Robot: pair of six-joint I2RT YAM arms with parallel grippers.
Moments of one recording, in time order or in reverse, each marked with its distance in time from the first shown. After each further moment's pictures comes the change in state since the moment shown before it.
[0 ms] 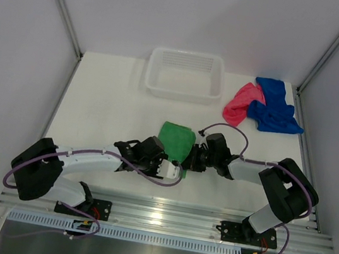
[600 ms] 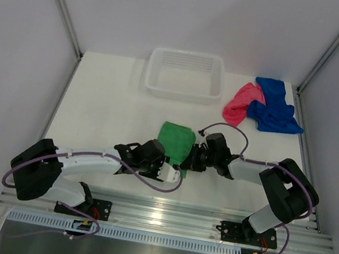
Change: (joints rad) left arm -0.038 -0.021 -0.031 0.076 -0.050 0.055; right arm 0.000 -0.004 0.005 -0.014 0.006 -0.015
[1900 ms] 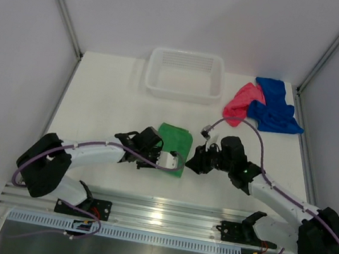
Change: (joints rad) left arm 0.158 0.090 0.075 -0.087 0.138 -0.058; right arm 0.014 -0.430 -0.037 -0.185 0.012 -0.439
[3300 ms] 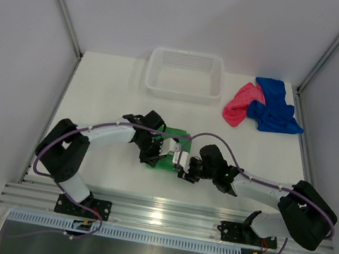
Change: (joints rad) left arm 0.146 0.199 0.256 -0.298 0.348 -0.019; right arm 0.213 0.187 -0.056 0.172 0.057 -0.843
